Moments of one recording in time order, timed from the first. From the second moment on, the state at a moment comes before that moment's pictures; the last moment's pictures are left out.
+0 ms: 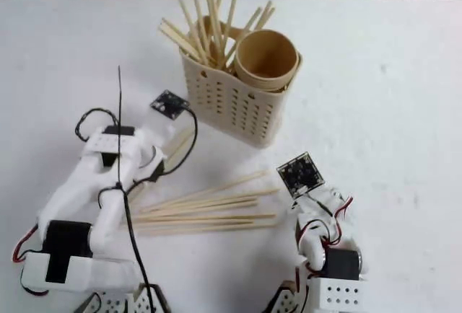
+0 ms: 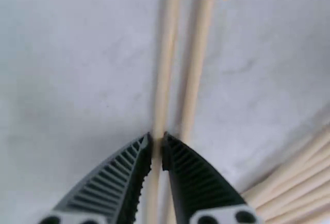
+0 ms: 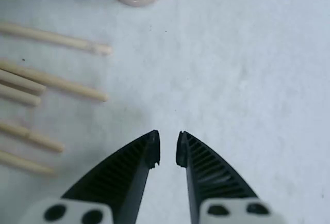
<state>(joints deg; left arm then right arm) -2.5 -3.0 44.7 52.7 -26.9 0.7 -102.3 96.4 62.7 36.2</state>
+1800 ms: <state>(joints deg) 16.0 -39.4 17.5 42.3 -14.1 0.7 -102.3 96.4 62.7 36.2</state>
